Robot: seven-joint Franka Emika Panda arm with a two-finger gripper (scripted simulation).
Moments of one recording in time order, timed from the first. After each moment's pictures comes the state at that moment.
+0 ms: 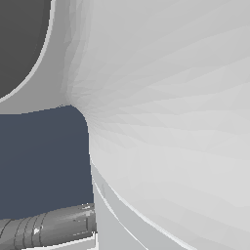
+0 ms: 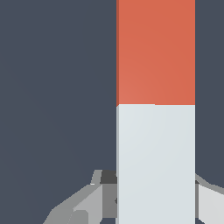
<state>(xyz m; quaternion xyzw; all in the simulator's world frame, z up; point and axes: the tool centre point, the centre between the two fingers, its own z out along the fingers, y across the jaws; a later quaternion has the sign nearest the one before) 0.030 -0.252 0.022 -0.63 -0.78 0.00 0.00</state>
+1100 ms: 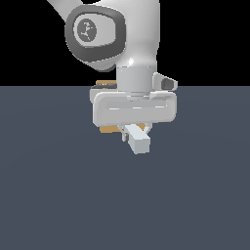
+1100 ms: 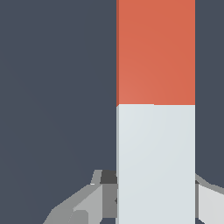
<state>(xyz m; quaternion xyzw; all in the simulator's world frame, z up) 0.025 -0.005 0.071 -0.62 -0.78 0.00 0.00</state>
